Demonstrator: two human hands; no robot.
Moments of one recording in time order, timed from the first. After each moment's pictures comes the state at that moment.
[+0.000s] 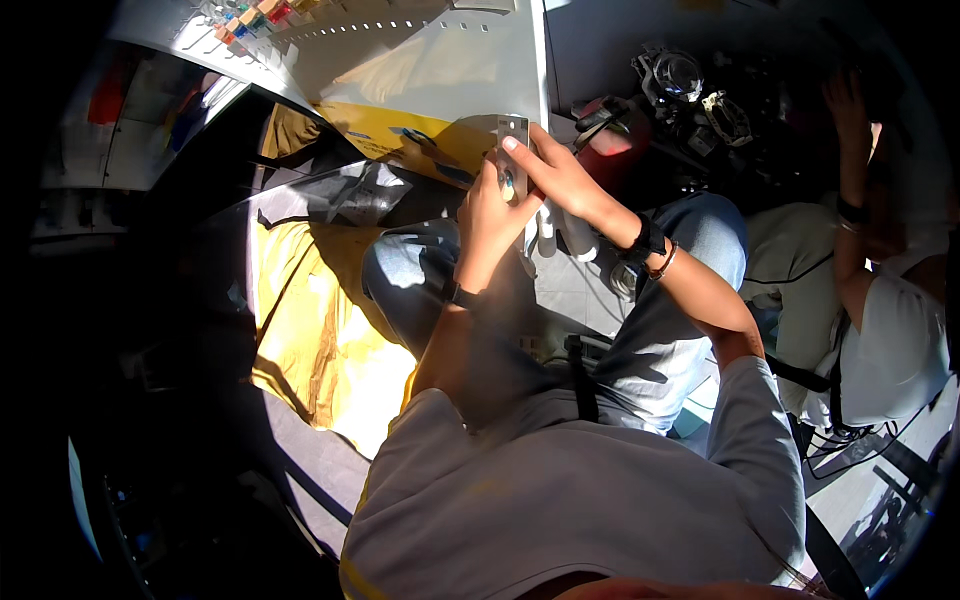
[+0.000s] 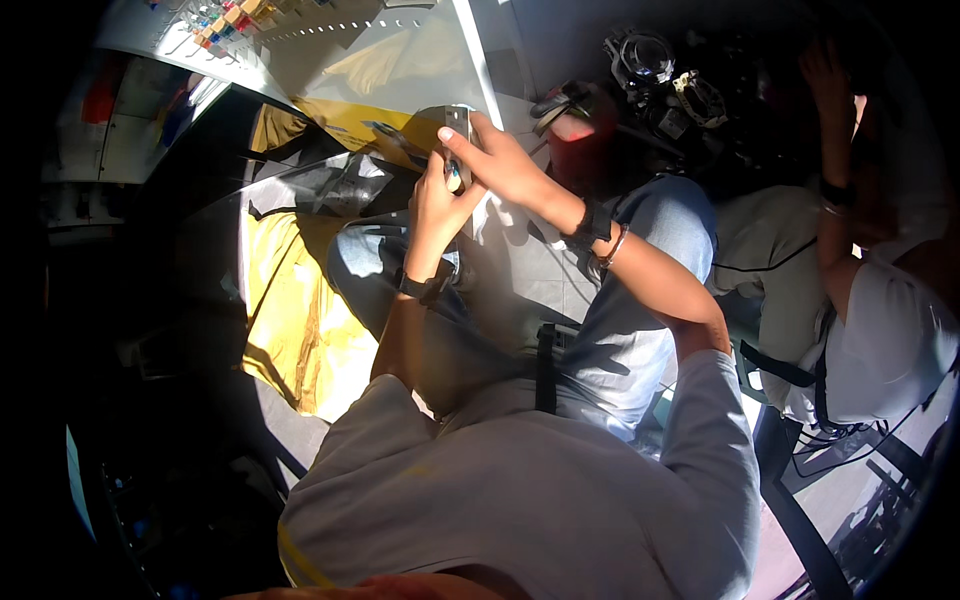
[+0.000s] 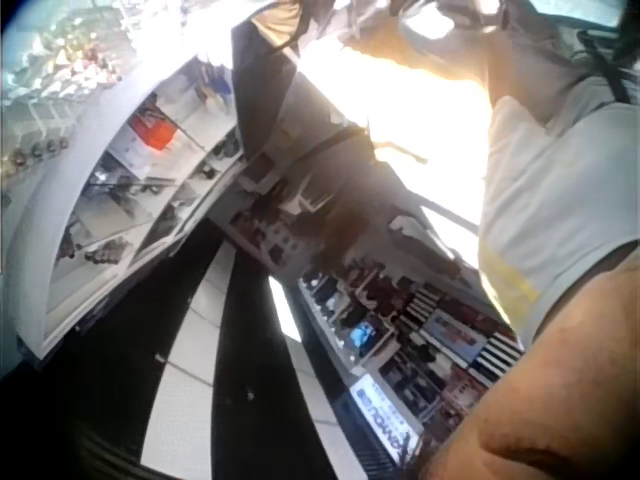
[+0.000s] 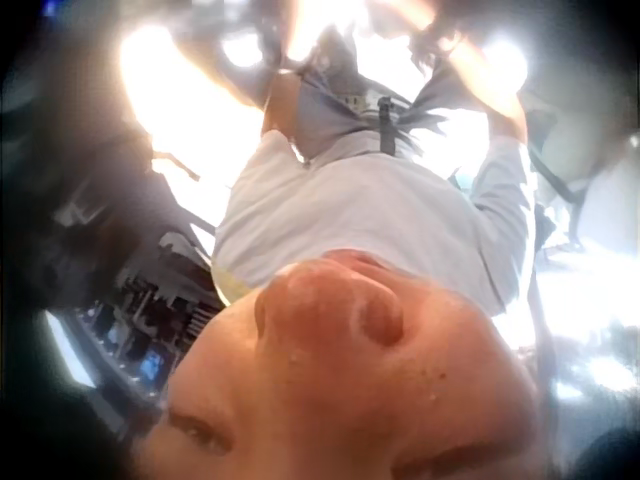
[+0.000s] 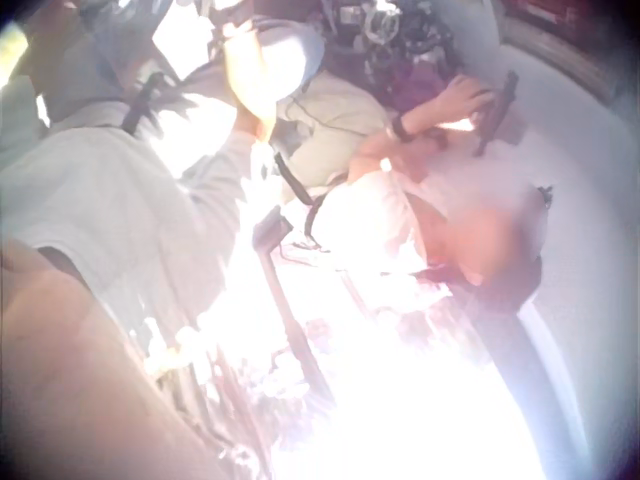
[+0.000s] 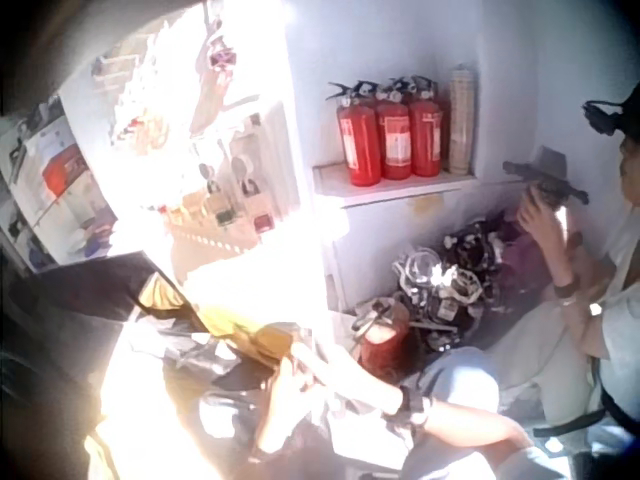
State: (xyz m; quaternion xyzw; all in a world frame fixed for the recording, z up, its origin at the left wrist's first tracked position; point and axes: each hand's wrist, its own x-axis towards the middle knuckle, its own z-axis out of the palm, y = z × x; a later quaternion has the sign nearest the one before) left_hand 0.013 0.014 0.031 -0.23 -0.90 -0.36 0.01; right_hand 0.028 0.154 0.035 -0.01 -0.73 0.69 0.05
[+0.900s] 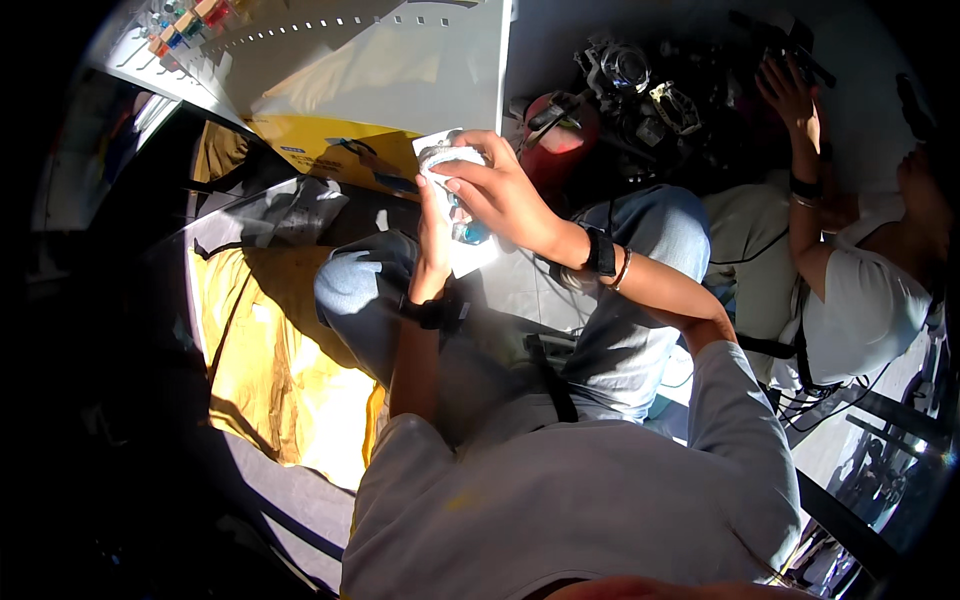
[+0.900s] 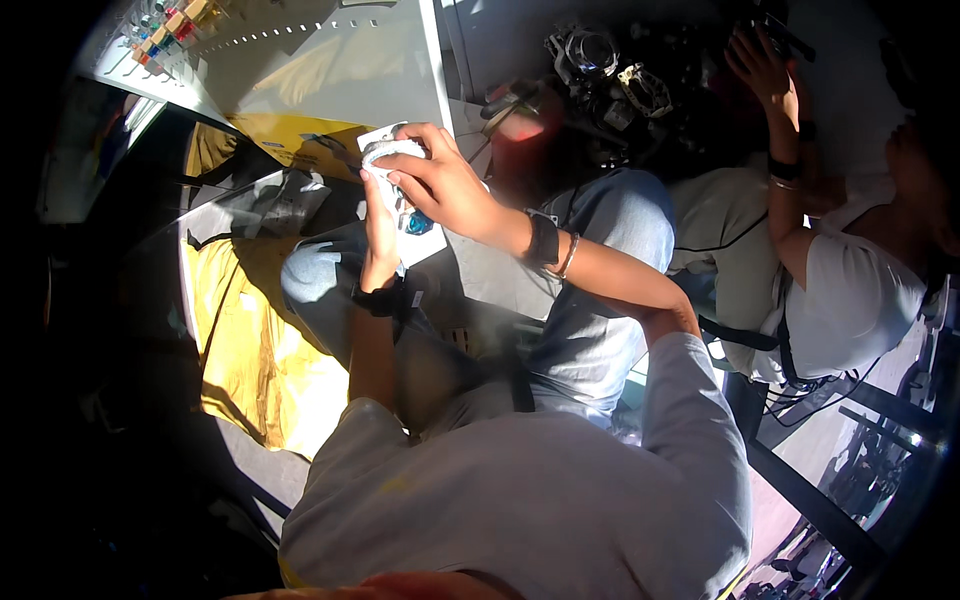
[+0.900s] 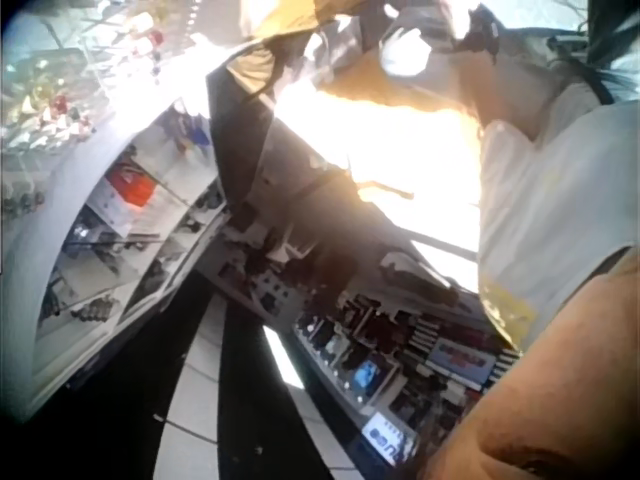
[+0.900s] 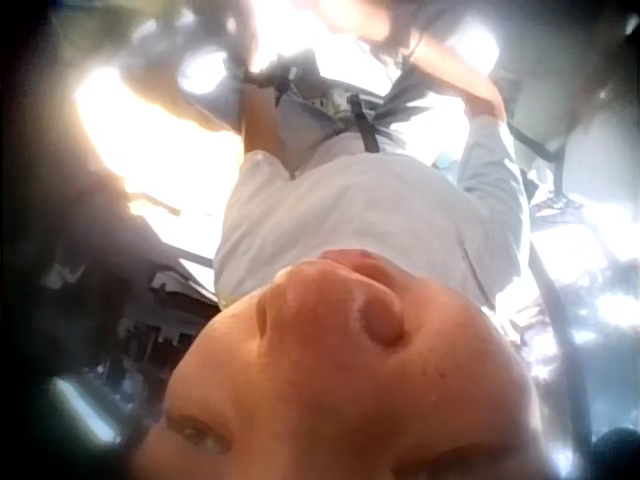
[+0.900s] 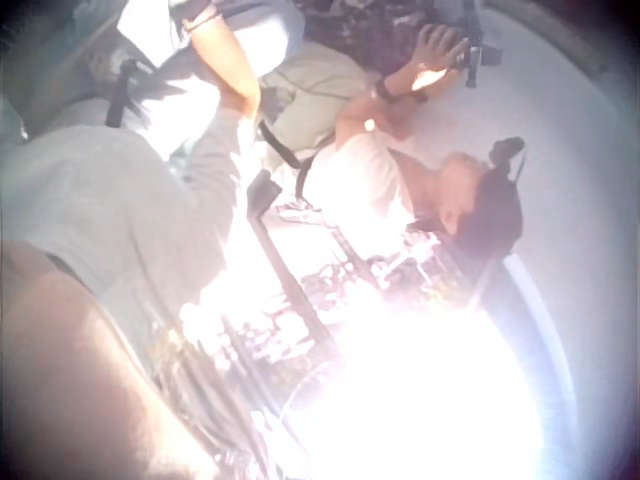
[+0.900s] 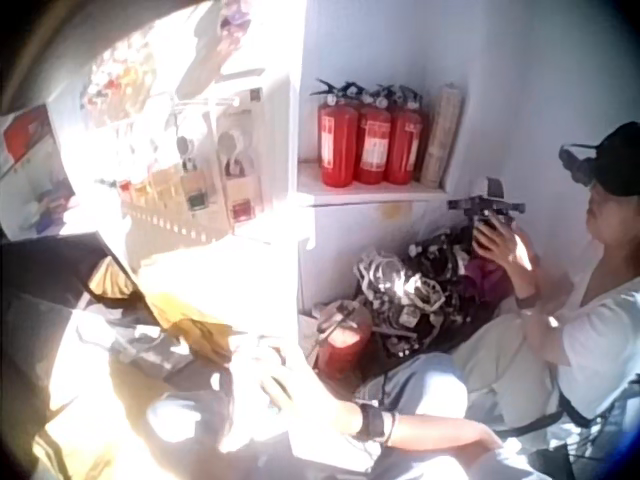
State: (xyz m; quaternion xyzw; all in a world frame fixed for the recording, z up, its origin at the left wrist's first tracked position) left_hand 0.005 0.016 0.006 0.02 -0.51 -0.84 -0.18; right_hand 0.036 0.133 0.032 0.16 -0.83 0.46 0.29
